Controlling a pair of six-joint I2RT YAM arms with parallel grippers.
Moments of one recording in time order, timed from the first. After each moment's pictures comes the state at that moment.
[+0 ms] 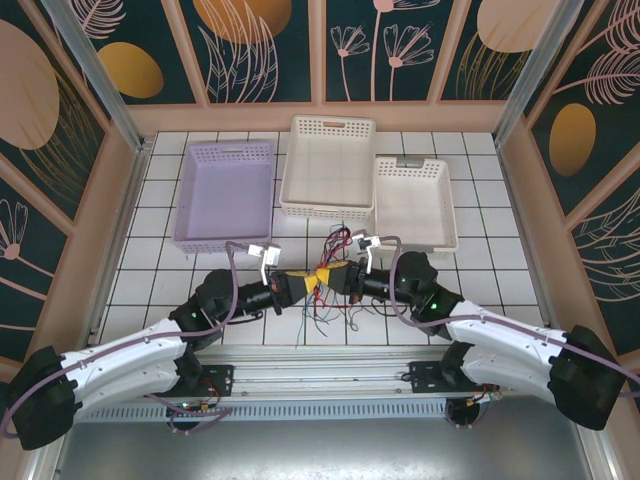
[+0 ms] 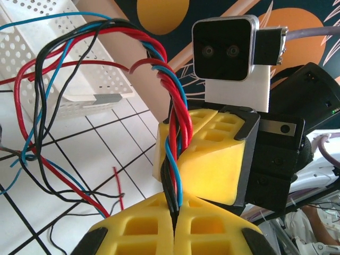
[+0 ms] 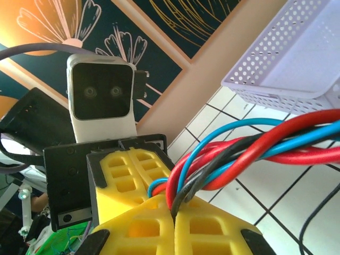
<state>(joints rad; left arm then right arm) -0.92 0.85 0.32 0.48 0.31 -0.86 0.89 0.96 0.40 0.50 -0.43 0.76</state>
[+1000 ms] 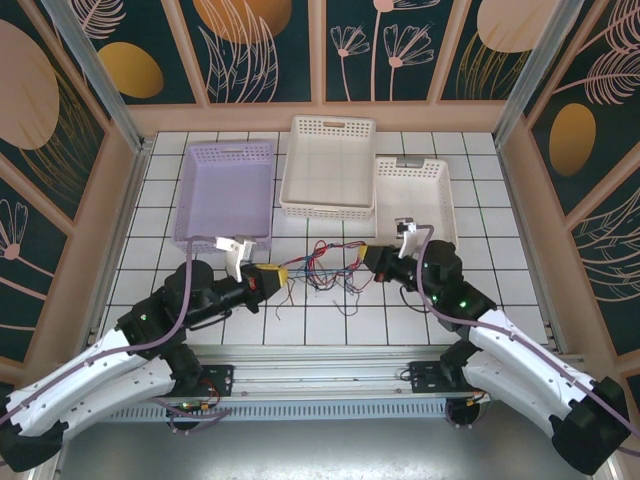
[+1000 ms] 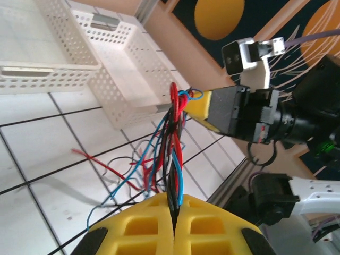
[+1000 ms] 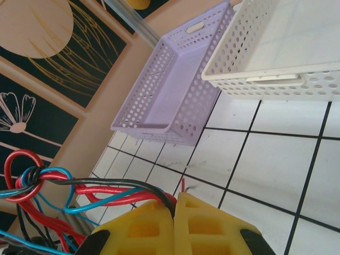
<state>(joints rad) -0.92 0.59 0.65 -0.33 0.09 -0.63 0.63 0.74 0.44 0.04 -0.26 0.68</state>
